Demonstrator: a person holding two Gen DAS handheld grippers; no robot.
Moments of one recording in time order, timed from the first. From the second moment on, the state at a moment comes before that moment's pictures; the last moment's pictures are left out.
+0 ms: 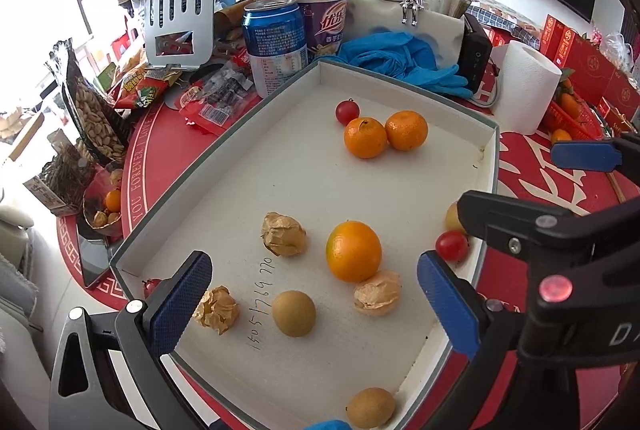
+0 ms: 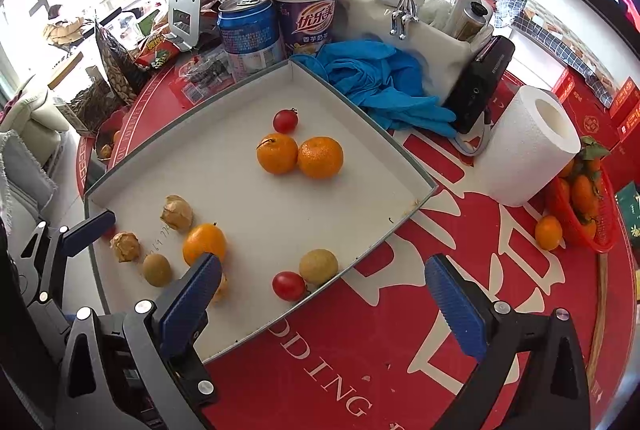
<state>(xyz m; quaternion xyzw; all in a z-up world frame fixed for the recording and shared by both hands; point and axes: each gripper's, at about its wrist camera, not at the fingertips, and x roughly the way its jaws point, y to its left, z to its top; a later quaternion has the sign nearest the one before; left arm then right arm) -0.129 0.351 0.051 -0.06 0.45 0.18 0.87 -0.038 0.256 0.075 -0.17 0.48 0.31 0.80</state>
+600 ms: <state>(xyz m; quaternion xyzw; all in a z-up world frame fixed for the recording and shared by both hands) -0.129 0.346 0.051 -0.05 0.45 0.19 0.87 -0.041 0.256 0.073 -0.18 0.48 0.31 0.80</state>
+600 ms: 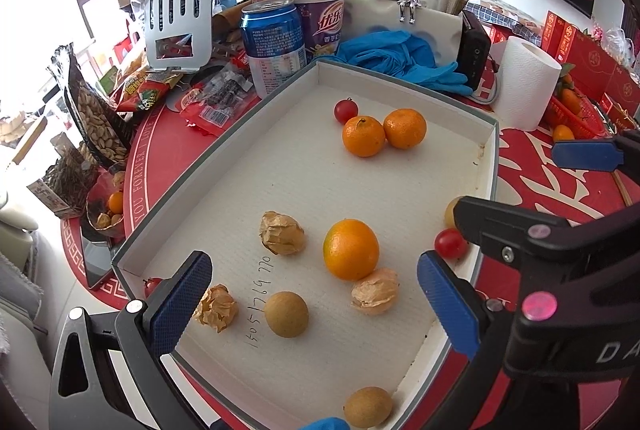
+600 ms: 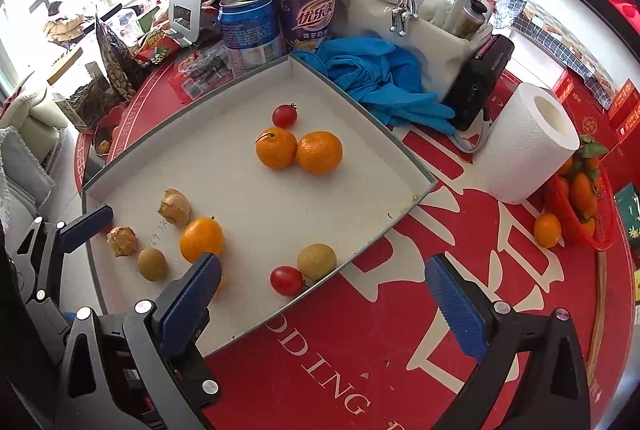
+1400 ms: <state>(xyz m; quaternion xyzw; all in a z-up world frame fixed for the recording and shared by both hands) -0.129 0.343 0.050 -0.05 0.46 0.18 0.87 -0.046 0.257 0.073 -0.19 0.47 0.31 0.80</state>
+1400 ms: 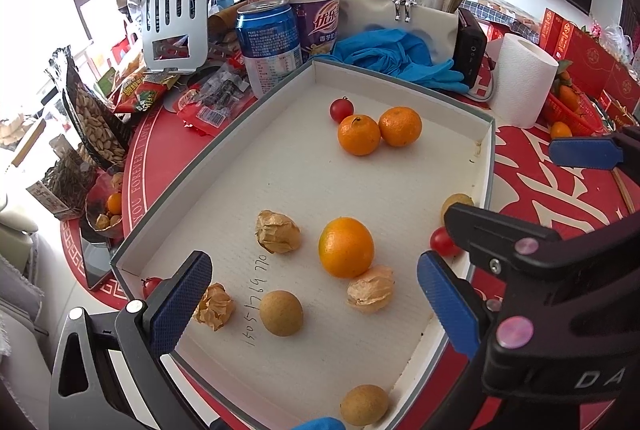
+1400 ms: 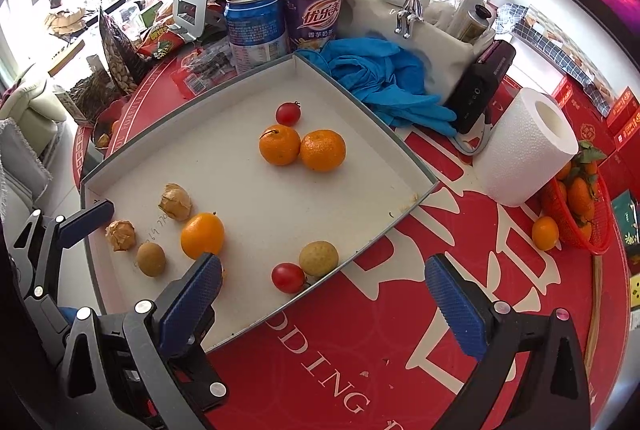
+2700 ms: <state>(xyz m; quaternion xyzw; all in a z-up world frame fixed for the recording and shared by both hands) -0.129 0.339 0.052 -0.04 0.46 0.18 0.87 -0.049 0.258 0.071 -0.20 0.47 0.31 0.80</state>
